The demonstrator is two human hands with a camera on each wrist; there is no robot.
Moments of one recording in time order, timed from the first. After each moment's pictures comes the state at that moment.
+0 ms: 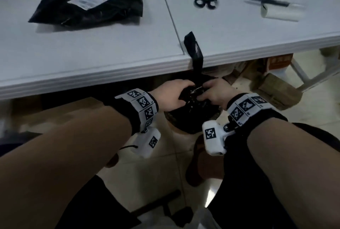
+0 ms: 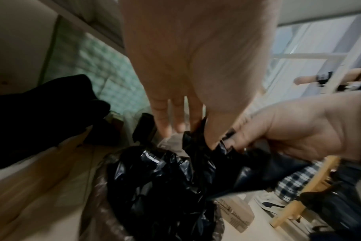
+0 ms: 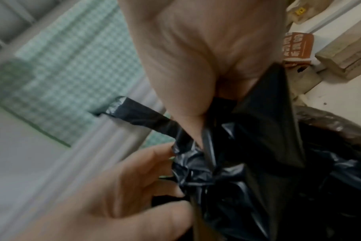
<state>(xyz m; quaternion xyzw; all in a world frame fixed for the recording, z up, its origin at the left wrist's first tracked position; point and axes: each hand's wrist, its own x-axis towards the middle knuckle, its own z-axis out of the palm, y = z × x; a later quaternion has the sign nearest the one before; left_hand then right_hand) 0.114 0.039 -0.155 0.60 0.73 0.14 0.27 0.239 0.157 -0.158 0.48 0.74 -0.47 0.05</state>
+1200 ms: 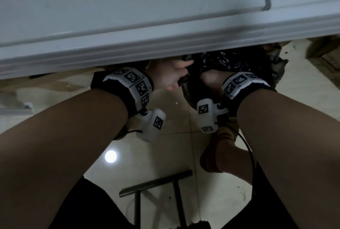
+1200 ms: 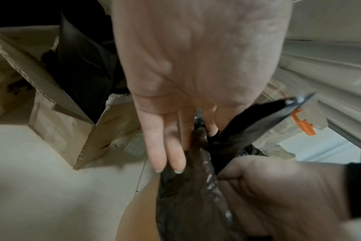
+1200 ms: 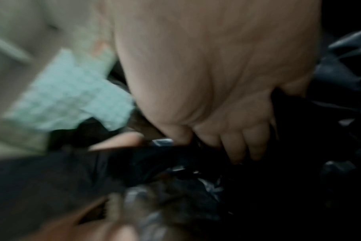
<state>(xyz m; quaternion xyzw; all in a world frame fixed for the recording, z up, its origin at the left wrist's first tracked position) 0.041 0.051 -0.271 0.26 0.76 0.25 0.54 0.144 0.166 -0.321 0.46 0.66 -0.52 0.28</state>
